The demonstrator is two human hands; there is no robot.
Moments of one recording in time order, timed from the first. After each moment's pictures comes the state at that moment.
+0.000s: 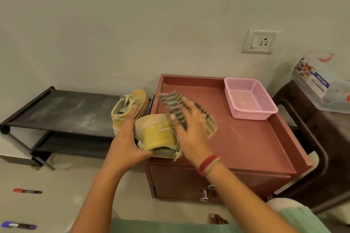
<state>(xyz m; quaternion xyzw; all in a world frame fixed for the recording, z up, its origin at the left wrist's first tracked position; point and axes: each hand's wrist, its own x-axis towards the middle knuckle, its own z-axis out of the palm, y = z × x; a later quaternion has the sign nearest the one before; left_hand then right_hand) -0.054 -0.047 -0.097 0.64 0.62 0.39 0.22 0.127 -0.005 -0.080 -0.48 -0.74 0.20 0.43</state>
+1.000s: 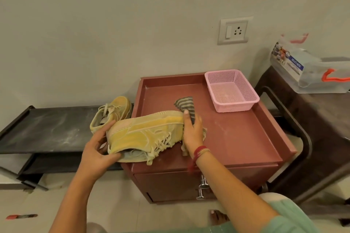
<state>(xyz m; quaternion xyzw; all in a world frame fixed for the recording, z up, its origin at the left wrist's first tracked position) -0.066 -0.033 -0.100 0.58 0.58 0.46 0.32 0.167 0.046 -0.127 -0.60 -0.42 0.40 0.55</state>
